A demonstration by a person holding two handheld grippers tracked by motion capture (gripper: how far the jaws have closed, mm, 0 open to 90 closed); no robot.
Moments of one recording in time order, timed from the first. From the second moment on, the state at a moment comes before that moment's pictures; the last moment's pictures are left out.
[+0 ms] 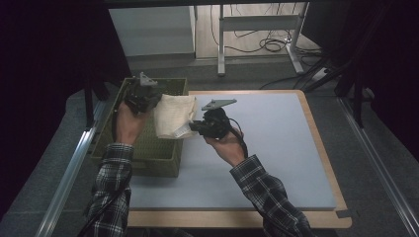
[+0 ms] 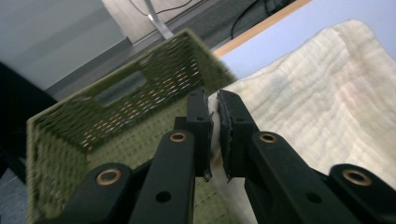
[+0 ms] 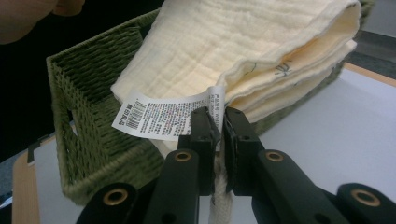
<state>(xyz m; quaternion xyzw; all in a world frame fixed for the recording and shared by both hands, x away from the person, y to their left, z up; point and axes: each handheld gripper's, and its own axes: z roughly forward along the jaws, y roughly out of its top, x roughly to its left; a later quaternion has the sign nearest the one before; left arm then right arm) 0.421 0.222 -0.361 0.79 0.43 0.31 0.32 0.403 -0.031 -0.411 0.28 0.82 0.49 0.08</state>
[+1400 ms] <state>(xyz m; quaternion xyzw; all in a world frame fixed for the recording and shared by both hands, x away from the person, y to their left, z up) 0.438 0.312 -0.417 0.79 0.50 0.27 0.25 0.409 0.112 -0.435 0.24 0.89 0.38 0.08</state>
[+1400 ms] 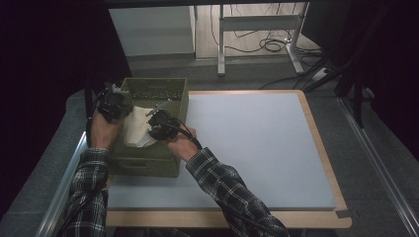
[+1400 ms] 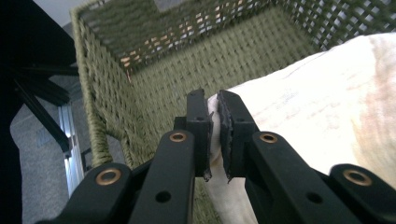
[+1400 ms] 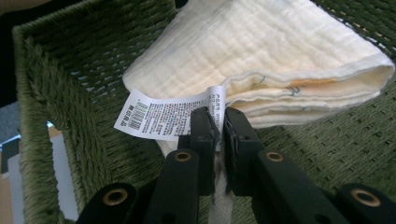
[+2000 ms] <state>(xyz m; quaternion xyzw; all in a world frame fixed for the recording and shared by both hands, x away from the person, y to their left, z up) 0.468 0.306 -0.447 0.82 0.50 0.22 0.18 0.417 0.136 -0.445 0.23 0.92 0.30 0.11</state>
